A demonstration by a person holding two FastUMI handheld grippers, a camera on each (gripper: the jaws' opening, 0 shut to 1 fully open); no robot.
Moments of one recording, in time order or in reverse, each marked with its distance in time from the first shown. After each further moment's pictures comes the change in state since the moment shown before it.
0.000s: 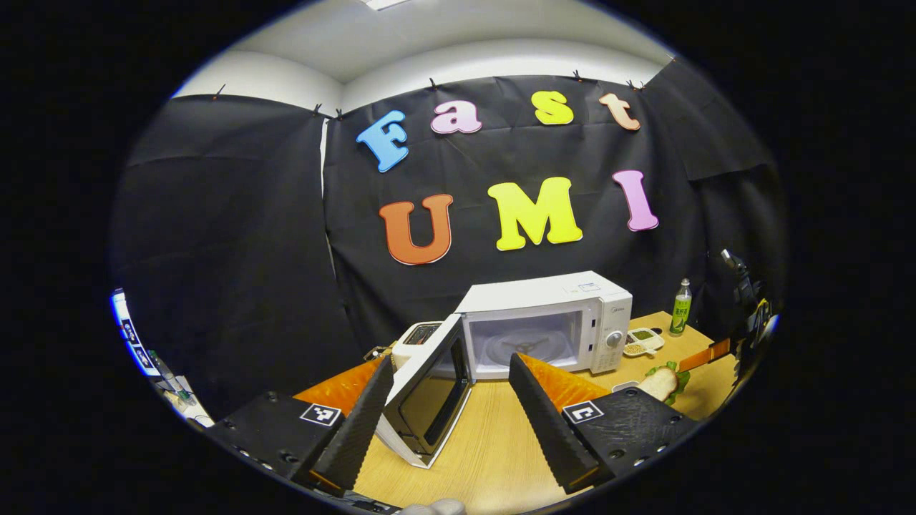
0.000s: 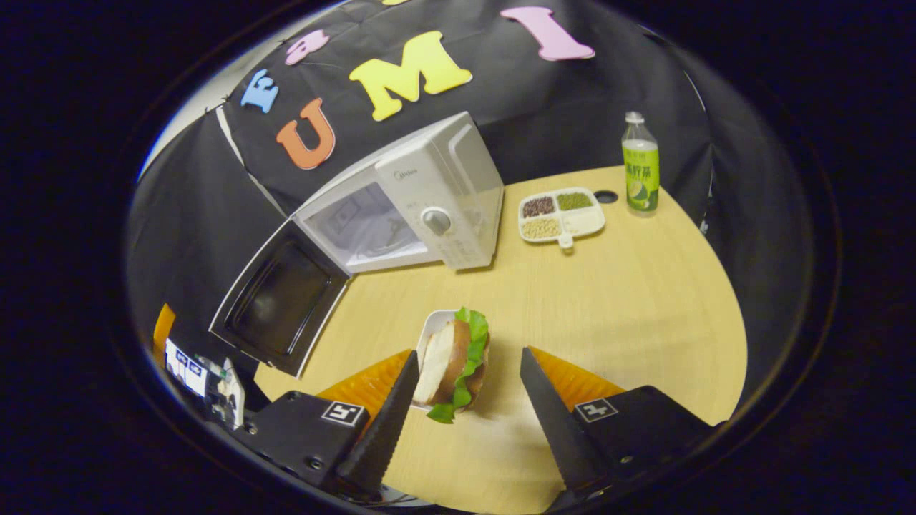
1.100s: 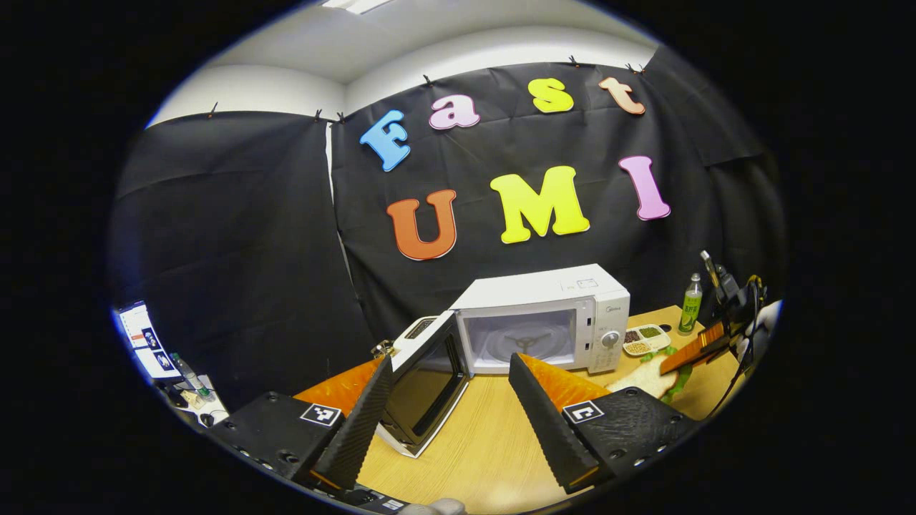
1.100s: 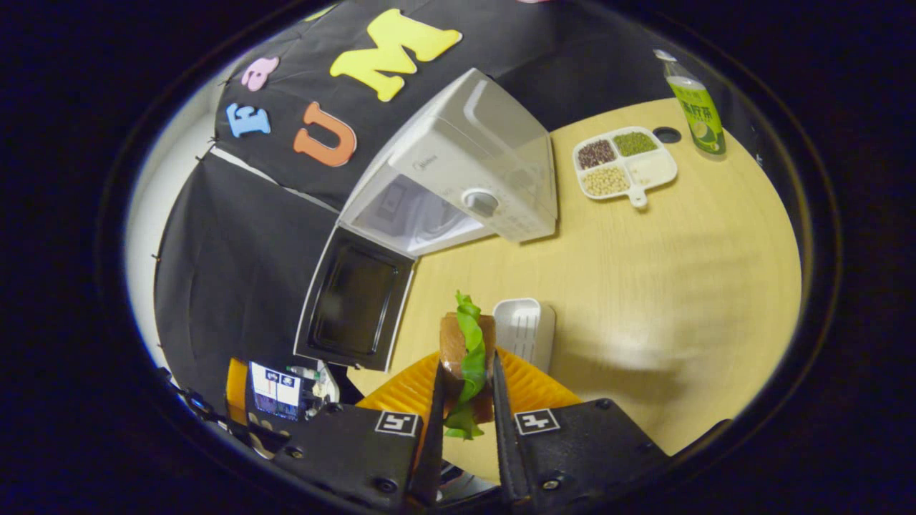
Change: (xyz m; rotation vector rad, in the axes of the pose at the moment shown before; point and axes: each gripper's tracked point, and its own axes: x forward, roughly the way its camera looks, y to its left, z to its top) left arm -0.019 -0.044 0.014 0.029 0.051 0.101; right arm -0.002 0.062 0.048 0.189 0.145 0.296
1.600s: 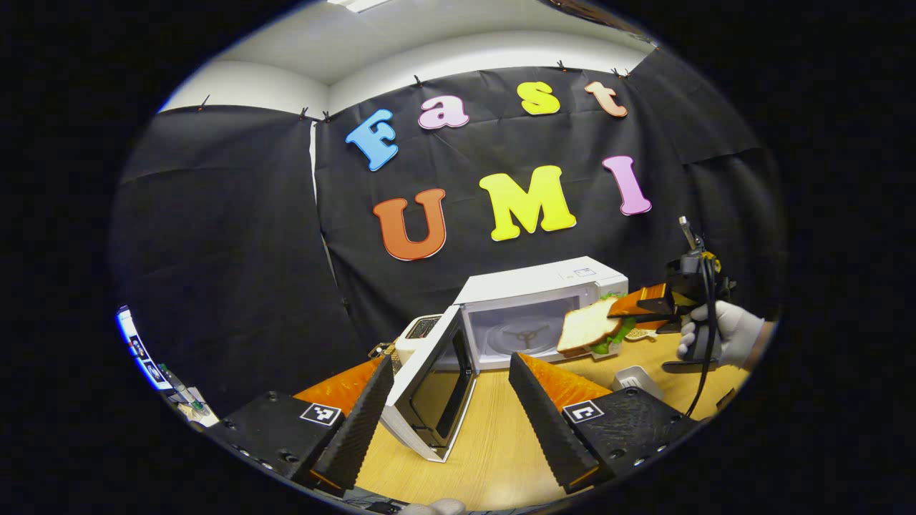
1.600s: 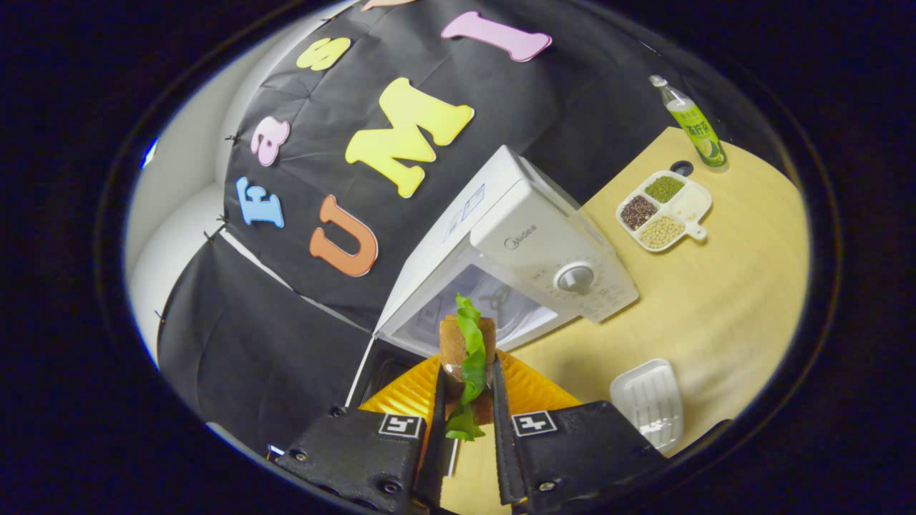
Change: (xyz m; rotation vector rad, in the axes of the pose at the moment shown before) left arm 0.016 0.059 -0.027 0.026 -0.047 -0.118; right arm 0.104 0.107 0.060 0.157 -0.516 0.054
